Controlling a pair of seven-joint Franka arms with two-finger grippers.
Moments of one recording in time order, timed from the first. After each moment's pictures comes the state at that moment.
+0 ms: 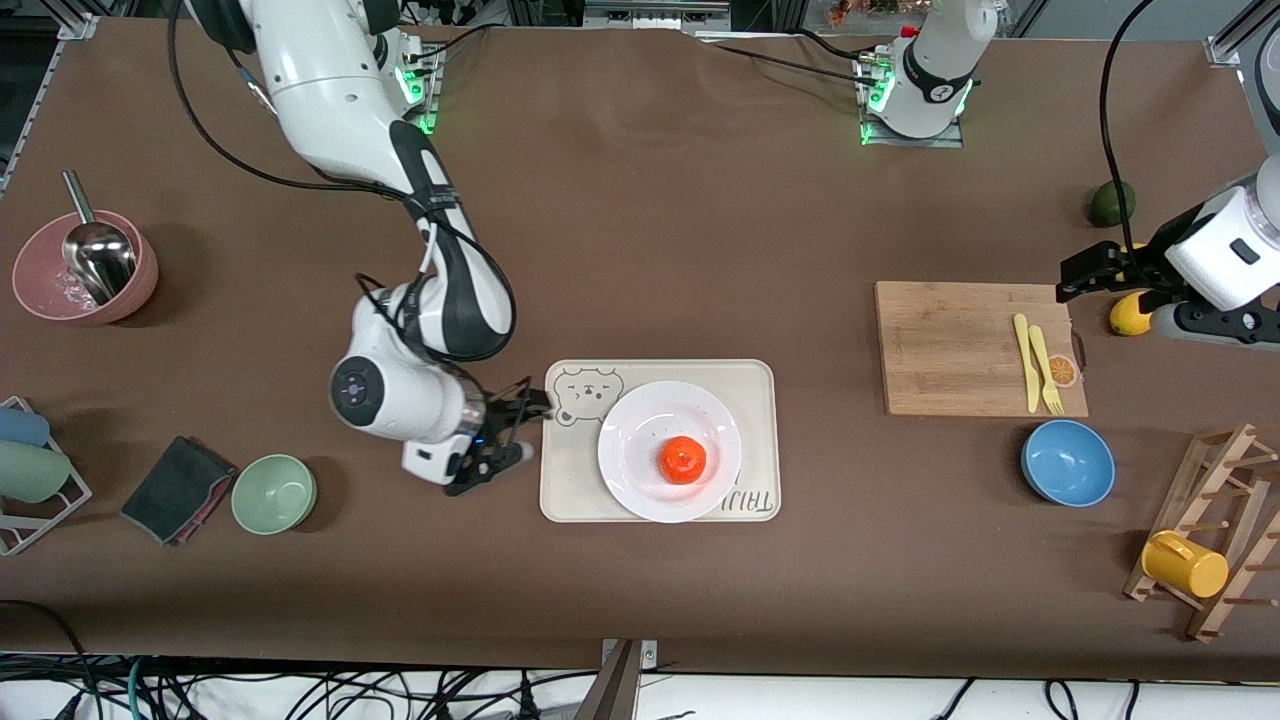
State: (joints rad) left arm 0.10 0.13 -0.11 -1.55 -0.03 1.60 0.09; right arm 0.59 0.84 -0.34 -1.30 0.53 2.03 -0.36
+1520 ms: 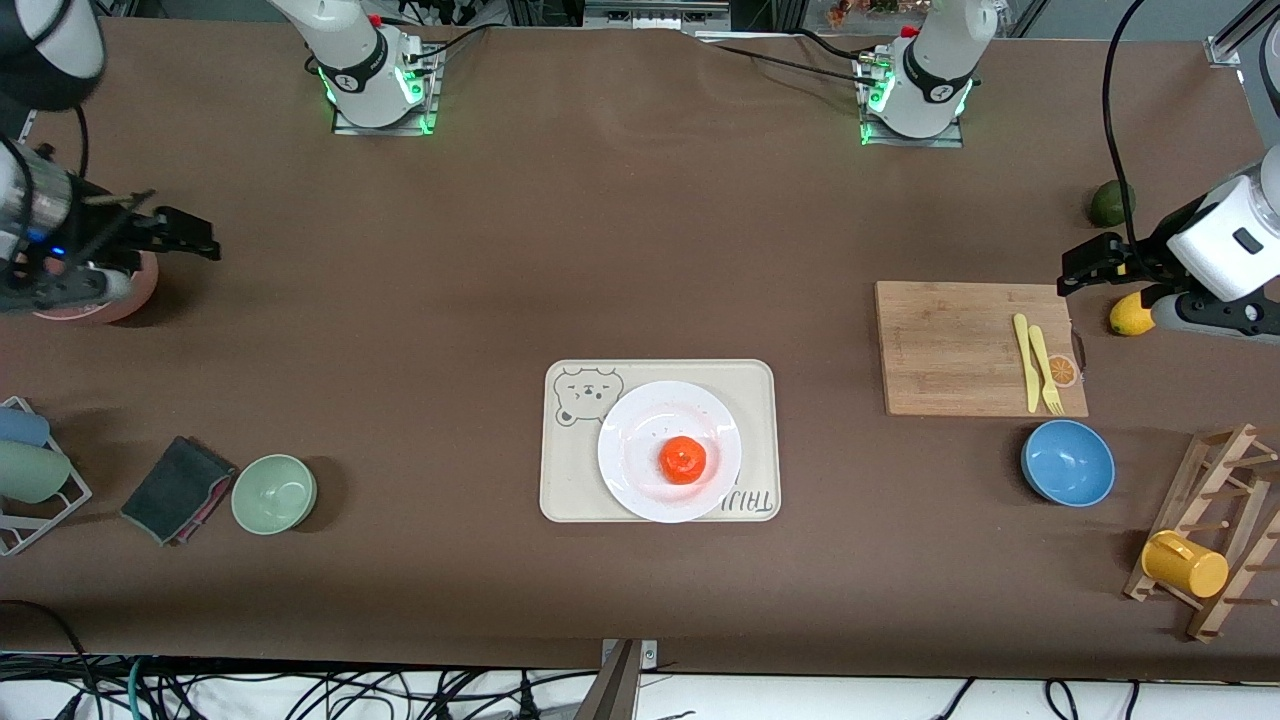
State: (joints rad) left arm 0.10 0.12 -0.11 -1.54 -0.03 1.59 0.10; right arm -0.05 0.01 -0.01 -1.72 0.03 1.64 -0.15
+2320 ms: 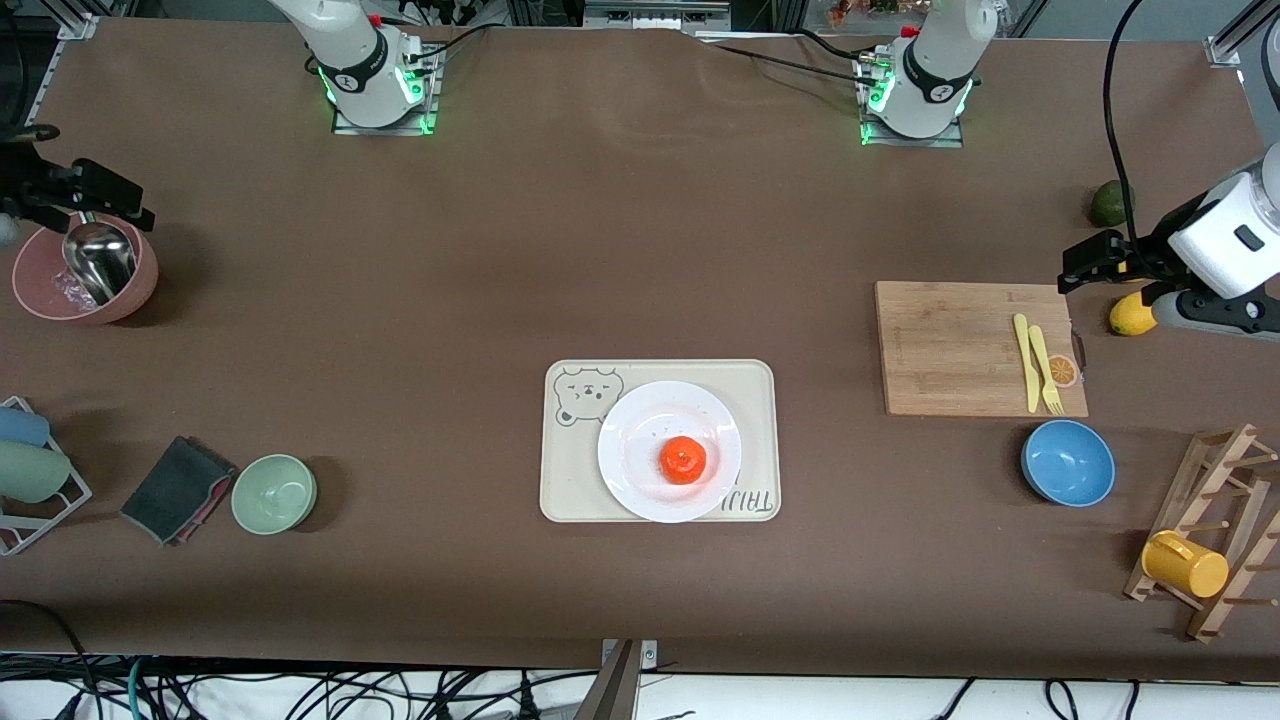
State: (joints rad) left arm 0.10 0.12 -0.11 -1.54 -0.03 1.58 0.10; right arm -0.05 -0.03 -0.03 -1.67 0.03 1.59 -0.10
